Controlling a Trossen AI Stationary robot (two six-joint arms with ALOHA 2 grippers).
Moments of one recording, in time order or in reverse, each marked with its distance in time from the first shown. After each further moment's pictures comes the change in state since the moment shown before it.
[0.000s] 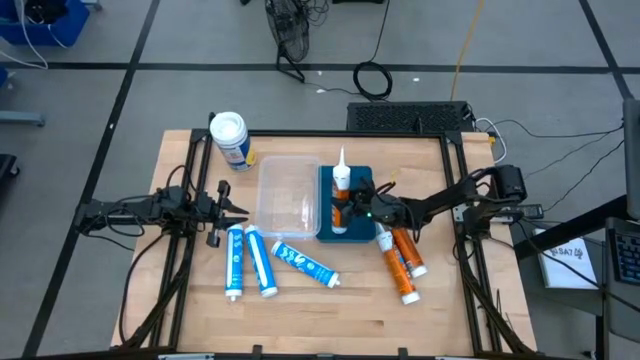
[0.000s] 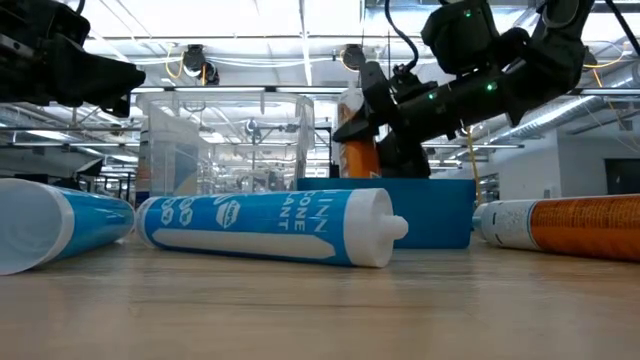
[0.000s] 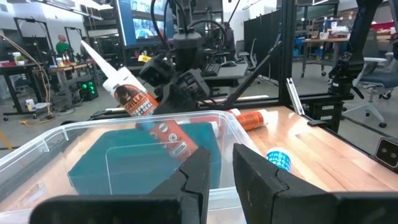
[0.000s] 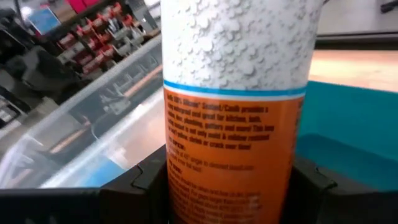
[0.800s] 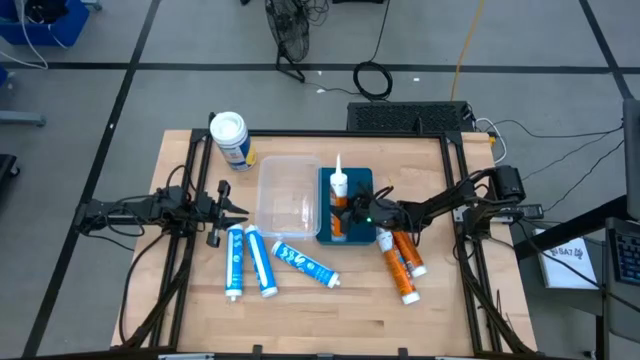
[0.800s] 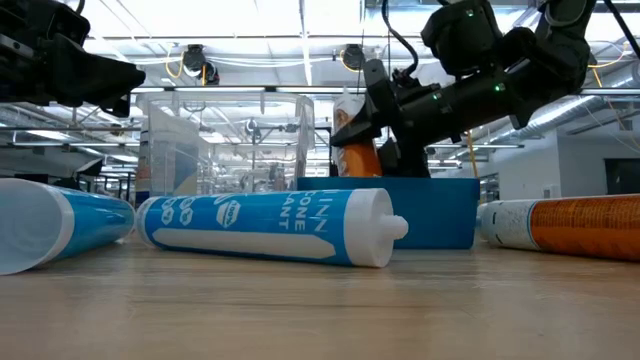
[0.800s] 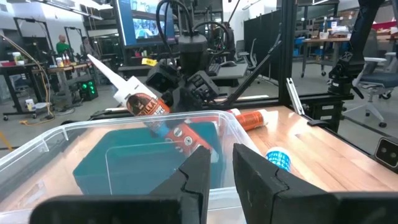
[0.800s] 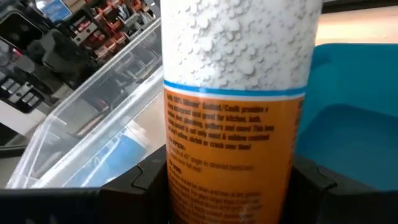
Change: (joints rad) left arm 0.000 0.000 0.000 0.000 0.000 0.000; right arm 0.029 0.014 0.000 -0.041 -0.057 0.091
